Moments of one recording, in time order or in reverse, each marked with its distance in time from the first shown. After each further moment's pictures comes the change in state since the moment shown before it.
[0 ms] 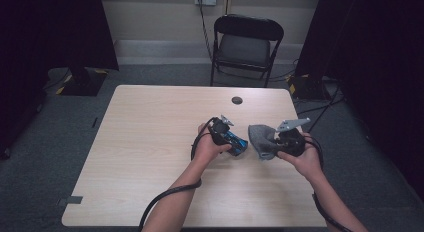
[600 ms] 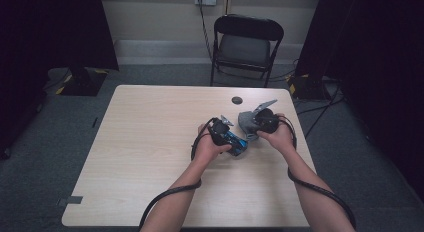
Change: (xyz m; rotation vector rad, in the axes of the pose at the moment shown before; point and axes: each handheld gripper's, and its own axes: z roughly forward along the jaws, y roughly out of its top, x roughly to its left) left arm -0.001 -0.002 0.000 -0.014 0.003 -0.001; right arm -0.042 0.046 0.093 0.134 -0.108 -0.031
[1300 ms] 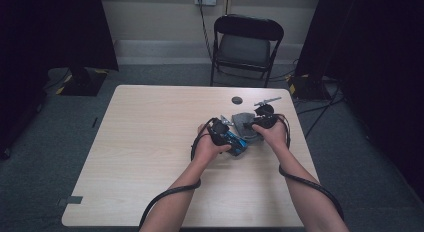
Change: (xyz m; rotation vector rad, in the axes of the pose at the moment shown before) left arm 0.001 -0.001 0.000 -0.011 -0.007 0.001; right arm -0.014 0.001 0.018 -0.072 -0.005 0.325
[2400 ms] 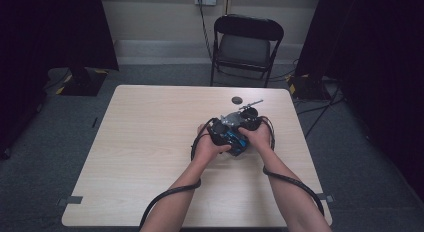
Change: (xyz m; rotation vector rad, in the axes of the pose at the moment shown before) left arm 0.001 -0.001 0.001 -0.010 -0.006 0.006; right arm 0.031 0.005 0.041 0.064 -0.016 -0.036
